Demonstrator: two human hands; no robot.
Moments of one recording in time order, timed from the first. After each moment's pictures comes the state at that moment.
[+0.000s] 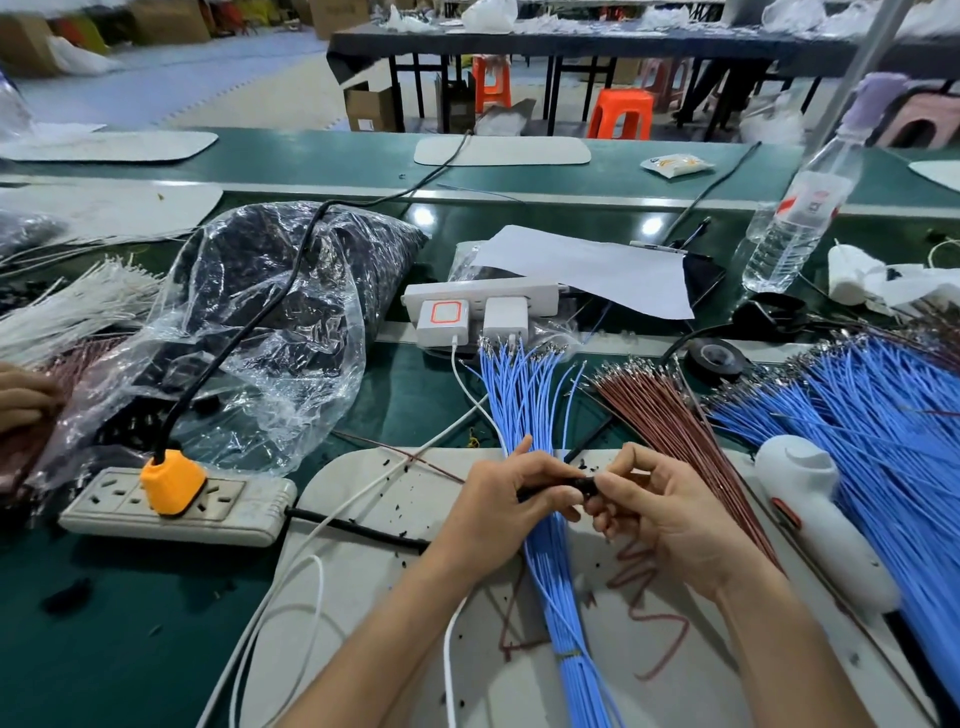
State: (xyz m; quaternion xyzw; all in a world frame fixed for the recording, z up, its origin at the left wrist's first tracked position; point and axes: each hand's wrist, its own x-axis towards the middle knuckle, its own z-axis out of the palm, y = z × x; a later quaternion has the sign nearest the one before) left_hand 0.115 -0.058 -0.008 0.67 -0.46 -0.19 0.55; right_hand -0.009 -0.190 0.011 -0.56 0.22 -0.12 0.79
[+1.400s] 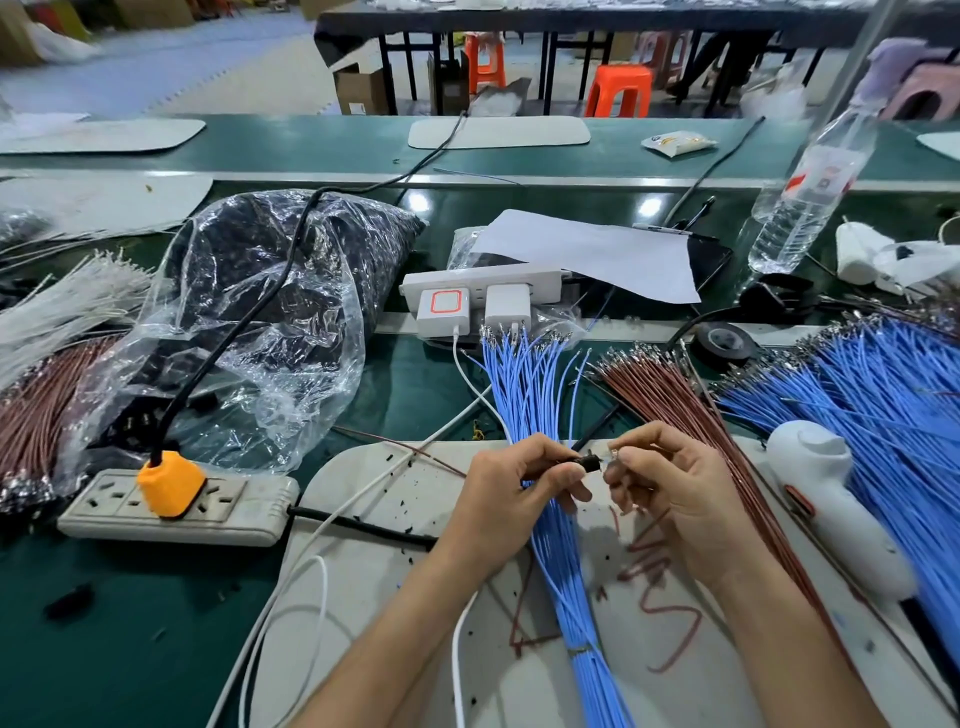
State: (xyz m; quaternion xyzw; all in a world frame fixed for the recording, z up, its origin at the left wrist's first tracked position) left_hand 0.114 -0.058 -0.011 0.64 -0.42 -0.23 0.60; right_hand -0.004 -0.183 0.009 -0.56 0.22 -0.24 0.76
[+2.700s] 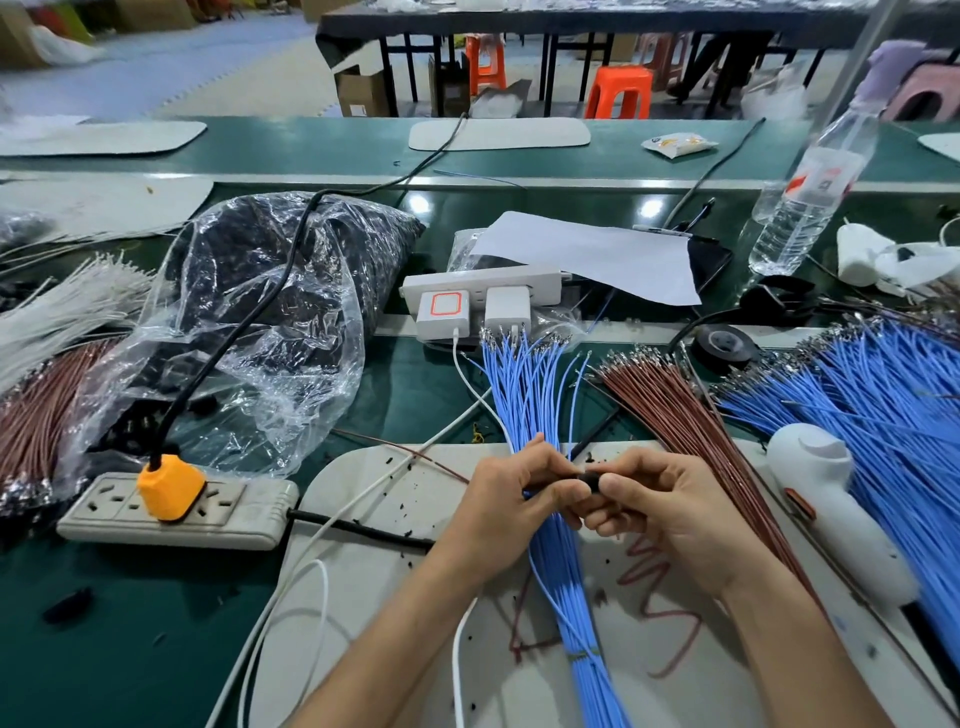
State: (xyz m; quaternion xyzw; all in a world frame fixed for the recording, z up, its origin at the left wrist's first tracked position) left_hand 0.118 -0.057 -0.014 0.66 -0.45 -0.23 0.56; right_hand -0.007 -0.185 0.004 -0.57 0.20 -0.15 0.78
